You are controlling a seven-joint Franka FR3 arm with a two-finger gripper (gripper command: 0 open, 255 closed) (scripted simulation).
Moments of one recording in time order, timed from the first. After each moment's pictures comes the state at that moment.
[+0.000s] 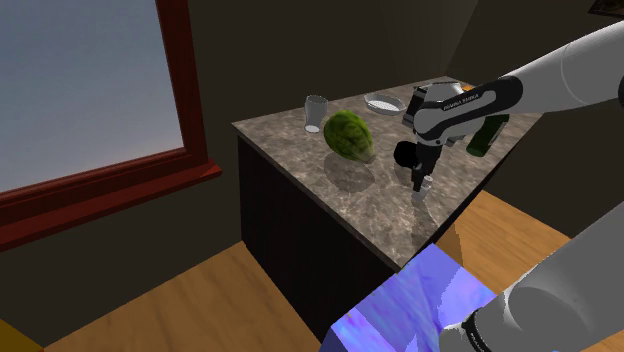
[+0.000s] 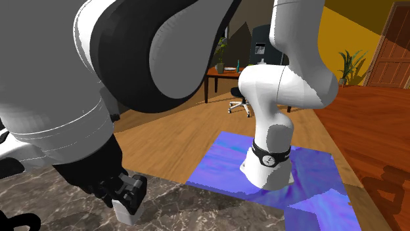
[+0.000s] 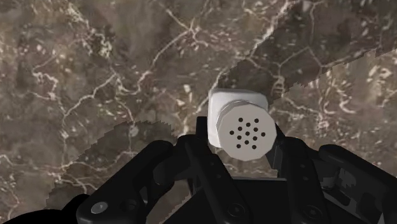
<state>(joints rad) -0.16 -0.03 -0.33 -2.34 -0.17 2.13 -0.51</state>
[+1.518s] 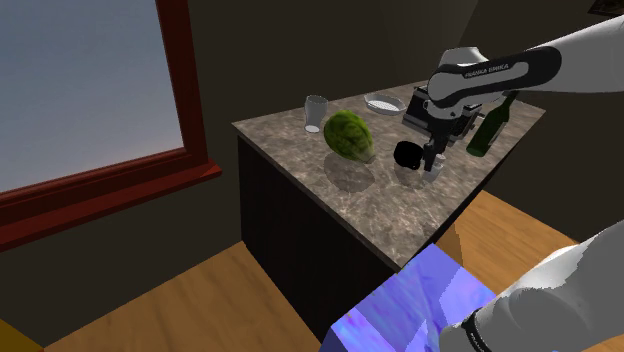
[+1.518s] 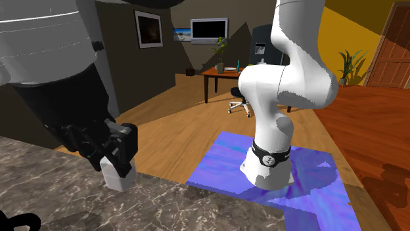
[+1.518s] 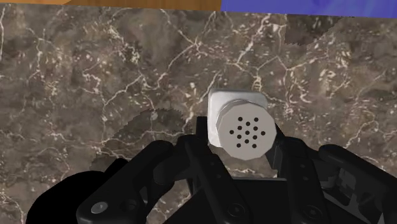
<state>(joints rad) -0.16 -0.15 -0.32 -2.22 -0.19 1.90 -0.52</state>
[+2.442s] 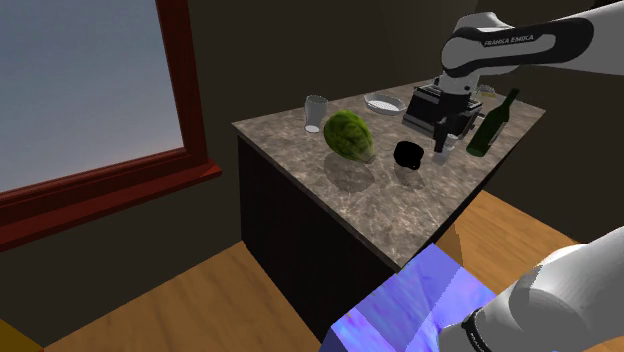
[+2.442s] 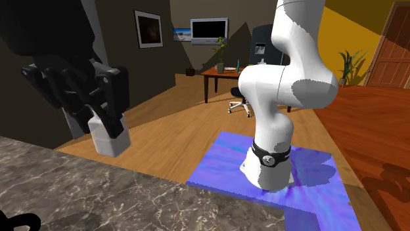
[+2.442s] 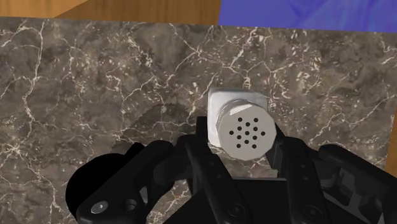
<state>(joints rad) -0.15 -0.20 -0.31 -2.08 -0.19 1.71 -0.53</state>
